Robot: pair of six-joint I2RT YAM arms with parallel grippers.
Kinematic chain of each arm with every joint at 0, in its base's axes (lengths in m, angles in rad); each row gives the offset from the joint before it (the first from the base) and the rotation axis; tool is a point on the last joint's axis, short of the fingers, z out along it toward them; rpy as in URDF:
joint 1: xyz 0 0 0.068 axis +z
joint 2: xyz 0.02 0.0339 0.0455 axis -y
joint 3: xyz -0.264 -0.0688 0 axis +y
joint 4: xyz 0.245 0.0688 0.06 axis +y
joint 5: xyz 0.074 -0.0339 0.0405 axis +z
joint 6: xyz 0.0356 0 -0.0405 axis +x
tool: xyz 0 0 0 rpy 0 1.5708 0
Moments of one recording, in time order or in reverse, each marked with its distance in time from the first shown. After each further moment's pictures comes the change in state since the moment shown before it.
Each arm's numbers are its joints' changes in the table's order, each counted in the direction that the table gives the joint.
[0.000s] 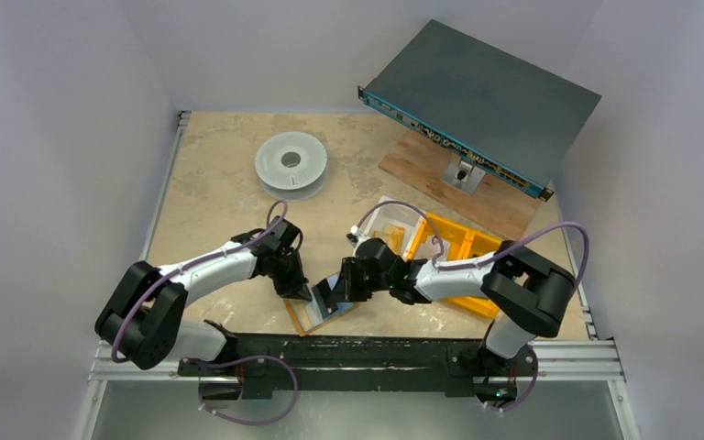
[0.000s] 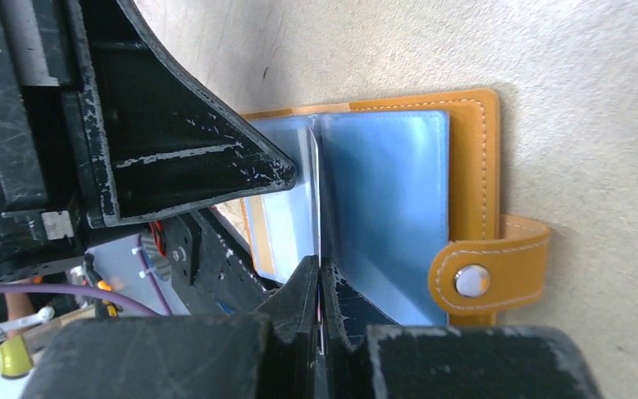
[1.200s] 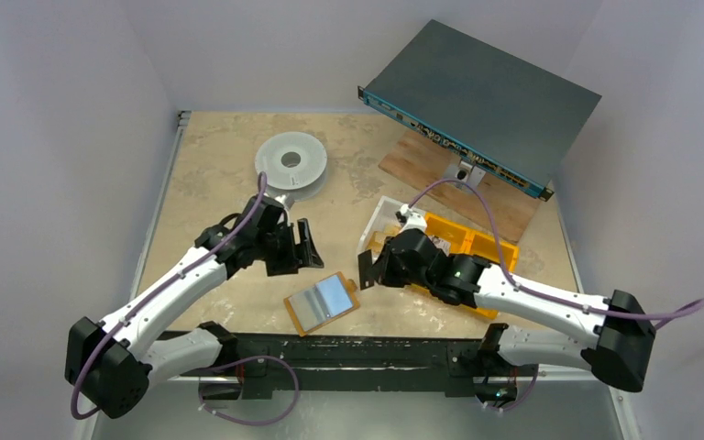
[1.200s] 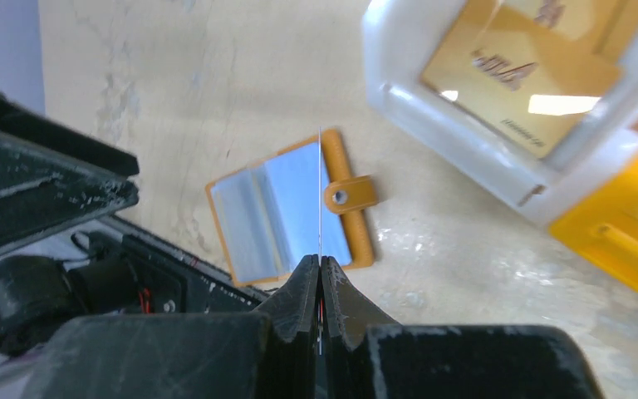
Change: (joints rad) left arm -0.005 0.284 -0.198 0.169 0.032 0.134; right arm -0.013 0.510 -0.047 0.570 -0.381 -0.010
